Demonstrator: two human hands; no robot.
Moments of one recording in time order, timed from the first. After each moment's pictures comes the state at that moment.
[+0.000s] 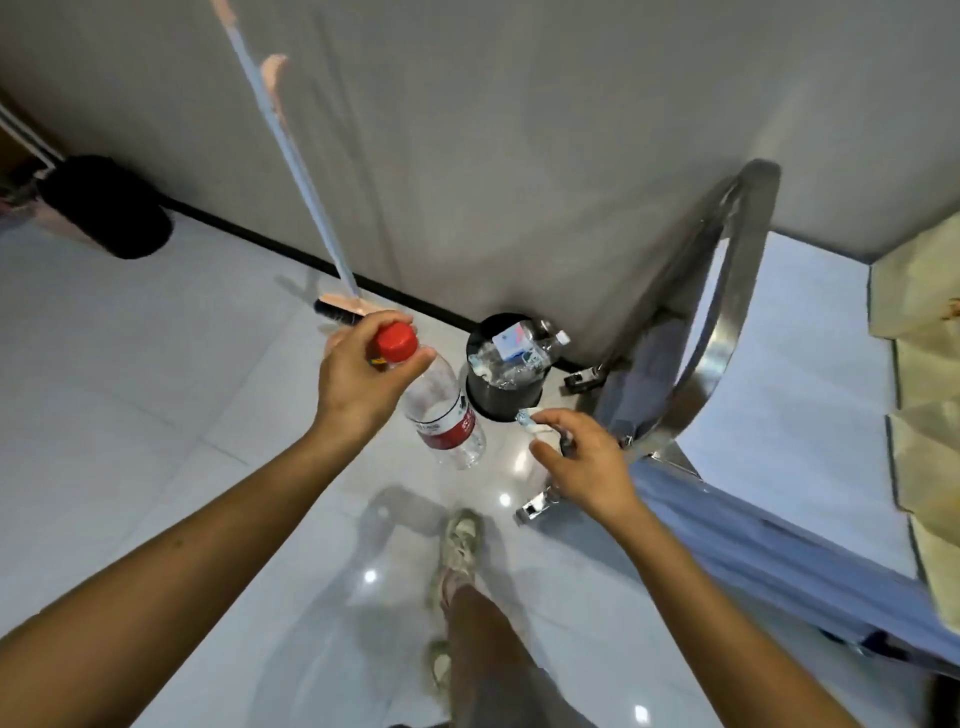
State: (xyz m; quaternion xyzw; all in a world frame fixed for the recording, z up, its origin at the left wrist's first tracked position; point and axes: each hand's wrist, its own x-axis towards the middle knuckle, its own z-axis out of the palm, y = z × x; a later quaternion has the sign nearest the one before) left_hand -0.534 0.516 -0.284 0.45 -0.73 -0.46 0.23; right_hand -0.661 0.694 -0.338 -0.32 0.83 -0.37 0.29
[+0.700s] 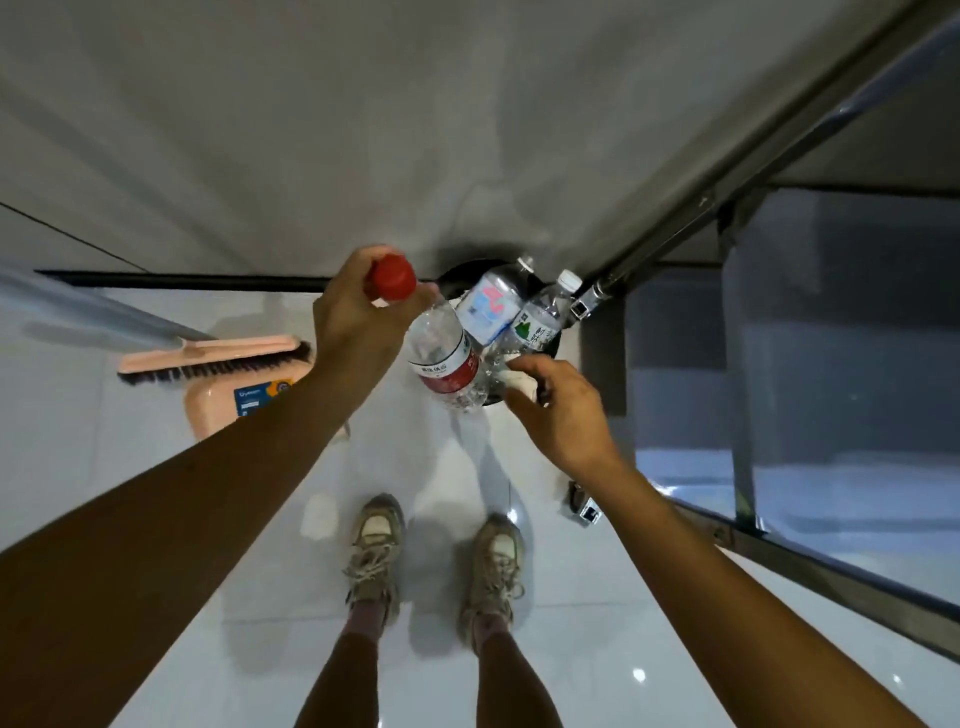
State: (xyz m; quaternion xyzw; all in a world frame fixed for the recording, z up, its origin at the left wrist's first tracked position) left_hand -0.768 0.285 -0.585 0.36 -0.77 -0.52 0.06; right_hand -0.780 0.469 -0.593 -0.10 0.89 -0.37 0.26
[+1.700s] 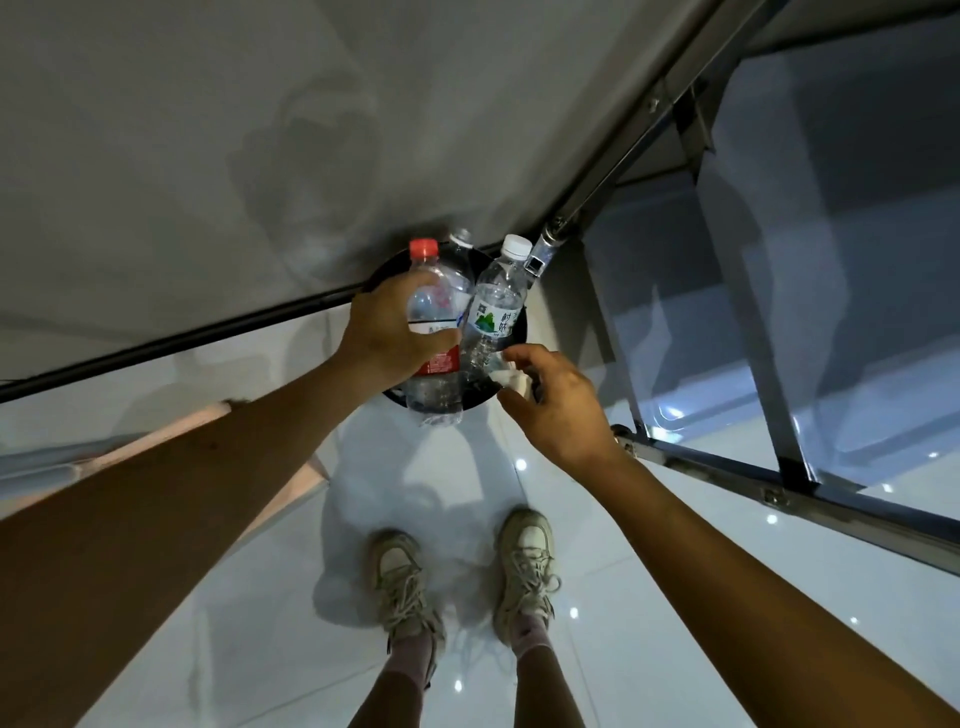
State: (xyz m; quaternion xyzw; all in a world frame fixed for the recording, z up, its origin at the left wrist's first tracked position) left_hand -0.845 0.299 -0.680 0.10 -0.87 -0.44 -0.21; right_hand -0.800 0.470 -0.660 0.06 0.90 -0.34 0.27
